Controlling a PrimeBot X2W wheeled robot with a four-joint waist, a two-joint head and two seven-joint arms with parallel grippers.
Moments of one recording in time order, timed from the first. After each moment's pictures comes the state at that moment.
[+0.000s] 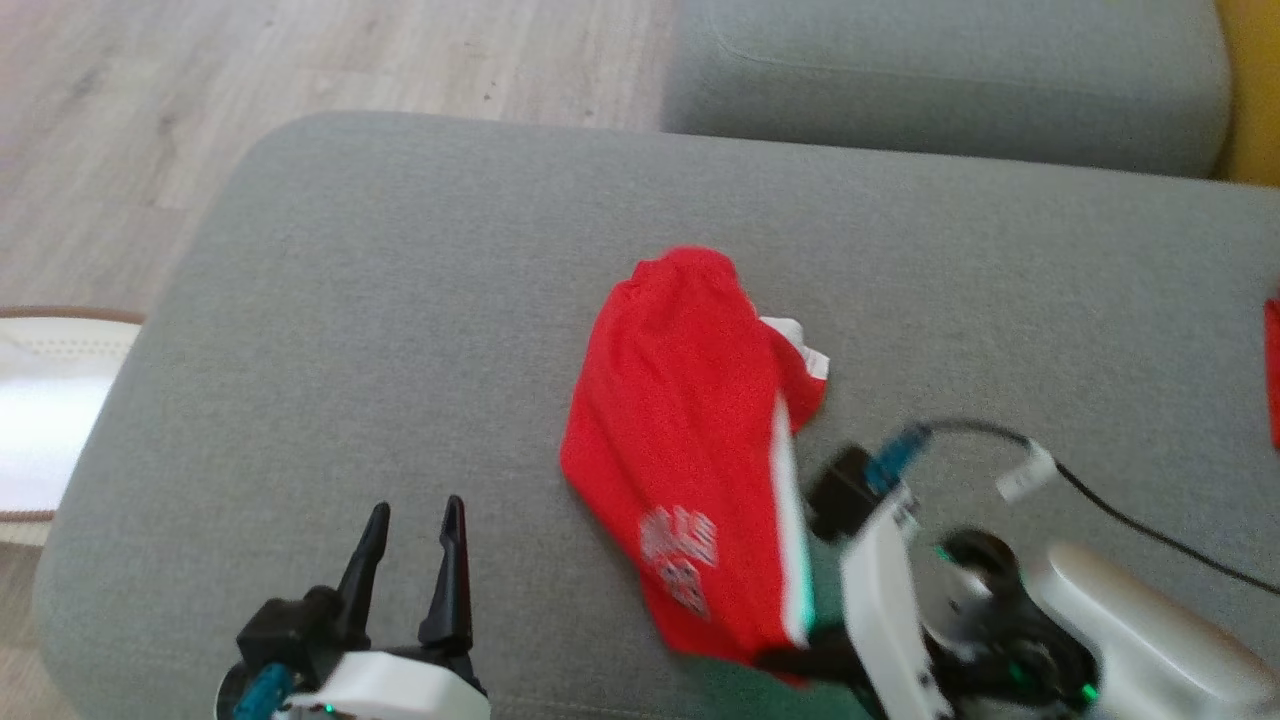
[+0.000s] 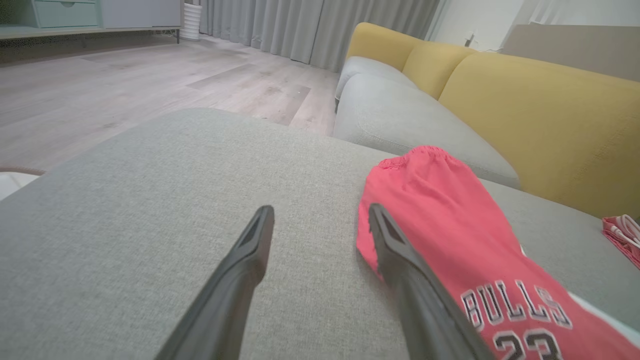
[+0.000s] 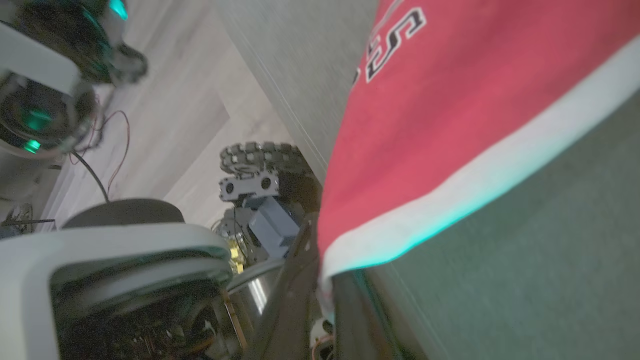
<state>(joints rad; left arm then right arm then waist) 0.14 0.06 -0.27 0.09 -0.31 0.09 -0.25 -0.37 -0.49 0.86 -0.02 1.07 0.12 0.96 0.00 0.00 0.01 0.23</state>
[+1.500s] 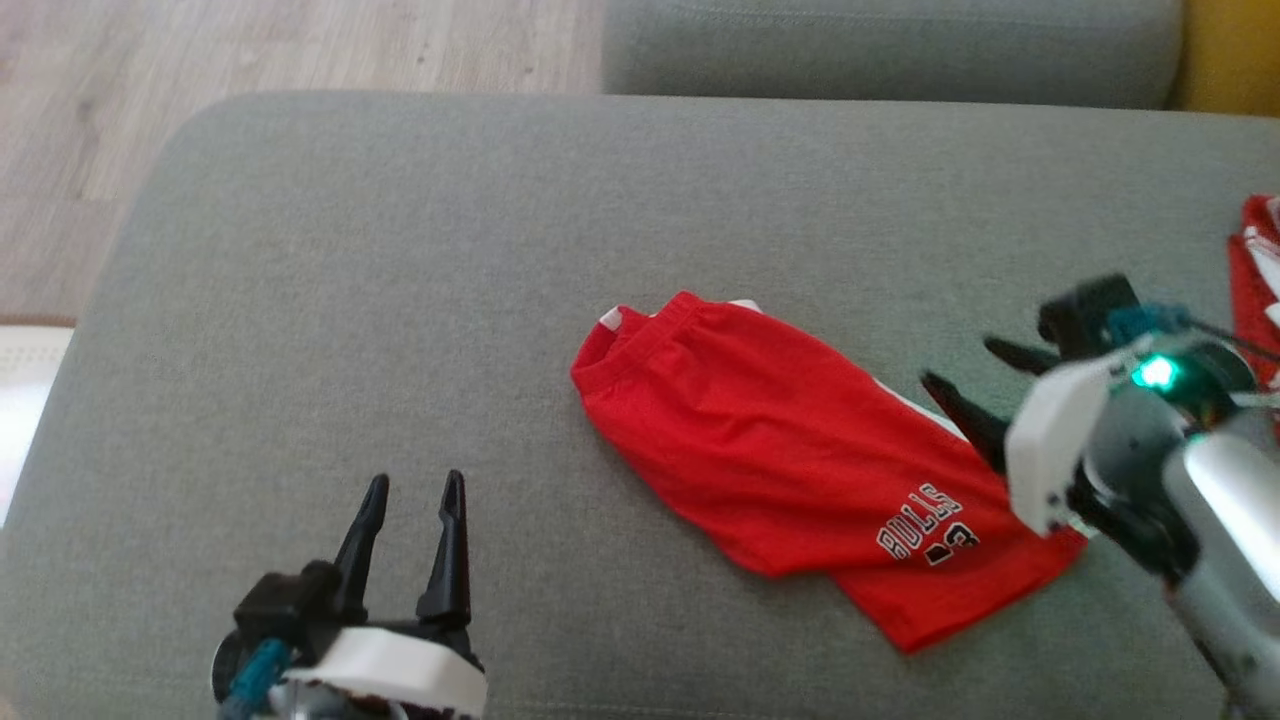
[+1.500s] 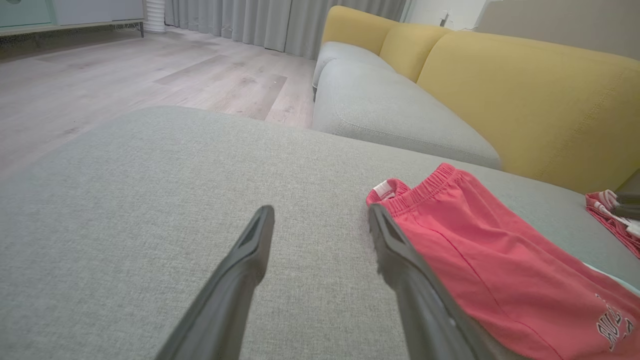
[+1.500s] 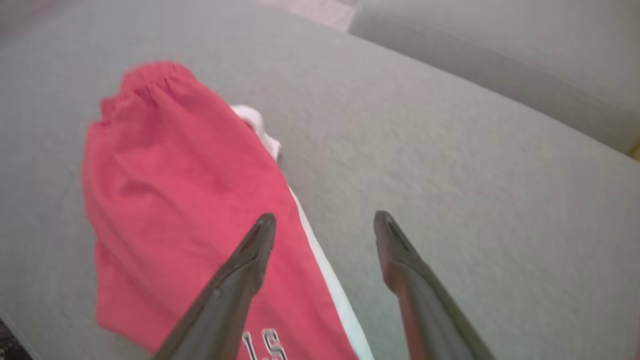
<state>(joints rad) 0.10 0.05 -0.25 0.09 -0.28 0.06 -0.25 -0.39 -0.54 0.53 0.22 0.54 0.12 0.50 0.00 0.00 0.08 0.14</state>
